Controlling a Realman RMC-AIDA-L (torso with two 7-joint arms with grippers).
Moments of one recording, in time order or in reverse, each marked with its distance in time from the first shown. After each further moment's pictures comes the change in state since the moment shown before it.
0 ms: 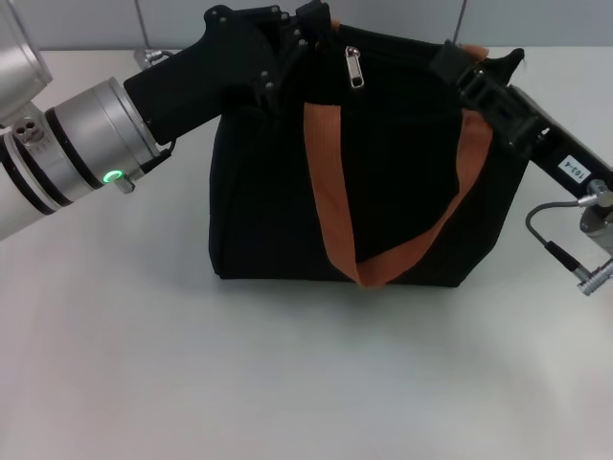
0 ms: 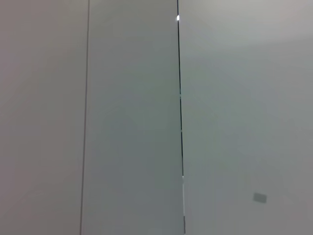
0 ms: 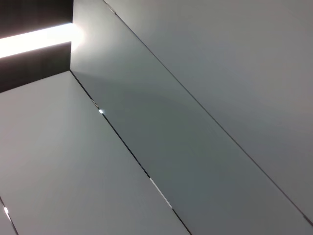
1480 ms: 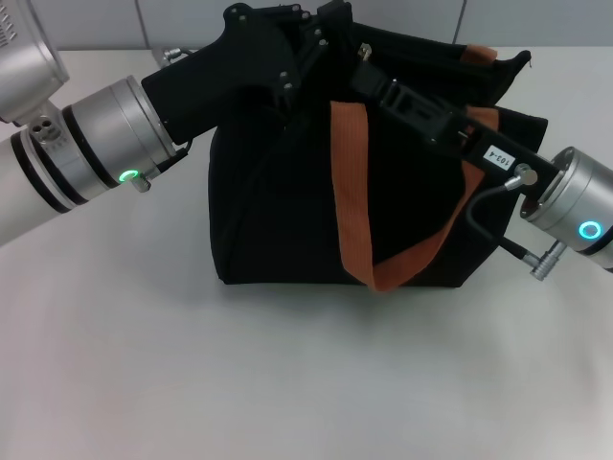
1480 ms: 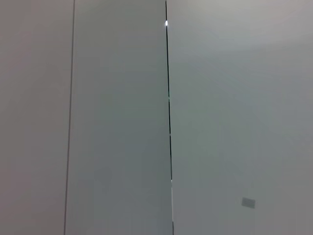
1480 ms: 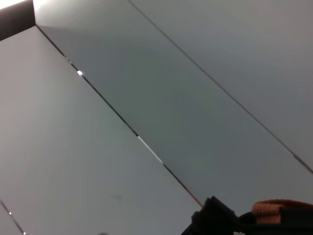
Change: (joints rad) left arm -0.012 0.000 0.077 -0.001 -0.065 -0.005 0.012; right arm 0.100 0.001 -0.062 0.032 -0.028 0.148 0.090
